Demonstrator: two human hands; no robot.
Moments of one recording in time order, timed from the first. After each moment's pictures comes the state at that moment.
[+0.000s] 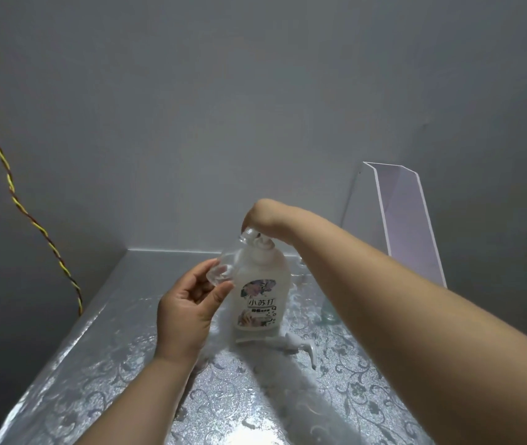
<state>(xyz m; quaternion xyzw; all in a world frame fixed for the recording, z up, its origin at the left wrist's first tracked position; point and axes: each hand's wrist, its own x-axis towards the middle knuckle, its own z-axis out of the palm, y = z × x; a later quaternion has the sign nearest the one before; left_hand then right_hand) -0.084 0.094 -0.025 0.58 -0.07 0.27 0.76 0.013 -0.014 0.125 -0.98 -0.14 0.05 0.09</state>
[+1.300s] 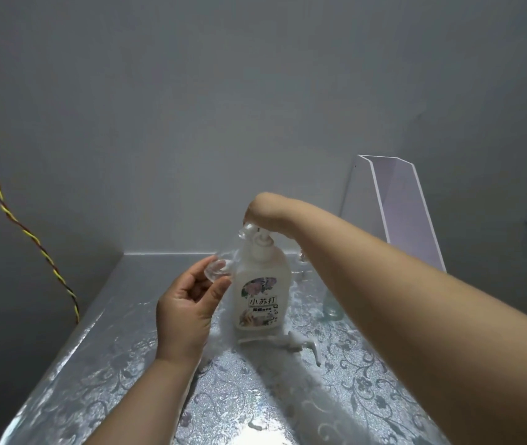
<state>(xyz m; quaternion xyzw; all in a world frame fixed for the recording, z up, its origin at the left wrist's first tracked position) -0.087 0.093 -0.019 0.58 -0.08 0.28 0.77 0.001 -0.019 0.135 -0.99 -0.14 0.04 0.08</state>
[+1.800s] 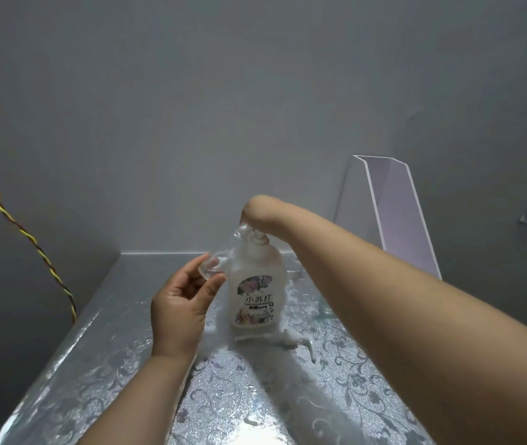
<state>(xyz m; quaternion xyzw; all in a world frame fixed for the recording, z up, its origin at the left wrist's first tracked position) -0.082 0.096 -0.023 0.58 -0.06 0.29 0.76 -0.001 -0.016 0.131 -0.99 -0.13 0.04 0.05</state>
